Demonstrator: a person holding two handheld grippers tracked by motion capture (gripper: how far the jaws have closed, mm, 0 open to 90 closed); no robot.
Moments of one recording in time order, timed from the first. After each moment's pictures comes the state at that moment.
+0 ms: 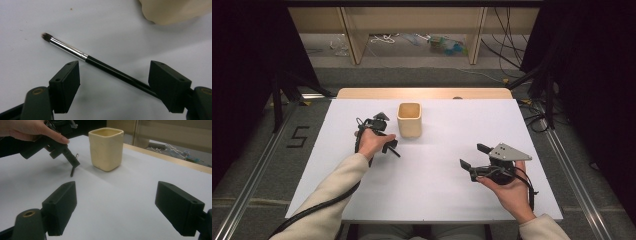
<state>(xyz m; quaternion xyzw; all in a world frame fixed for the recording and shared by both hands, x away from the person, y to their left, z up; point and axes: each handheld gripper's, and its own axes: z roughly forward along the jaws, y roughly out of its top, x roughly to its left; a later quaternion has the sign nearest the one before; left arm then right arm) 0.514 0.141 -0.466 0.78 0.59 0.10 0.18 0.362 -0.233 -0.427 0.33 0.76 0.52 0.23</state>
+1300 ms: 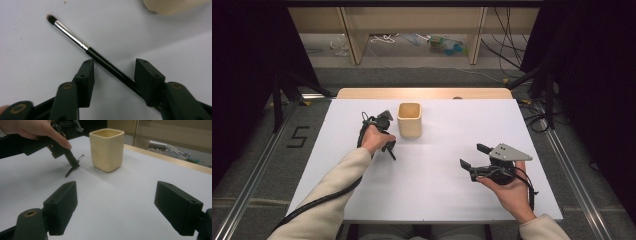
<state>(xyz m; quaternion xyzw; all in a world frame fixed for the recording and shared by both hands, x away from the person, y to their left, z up) 0.523 0.131 -0.463 0.81 0.57 0.09 0.13 0.362 -0.233 -0.427 0.33 0.75 0.53 0.23</state>
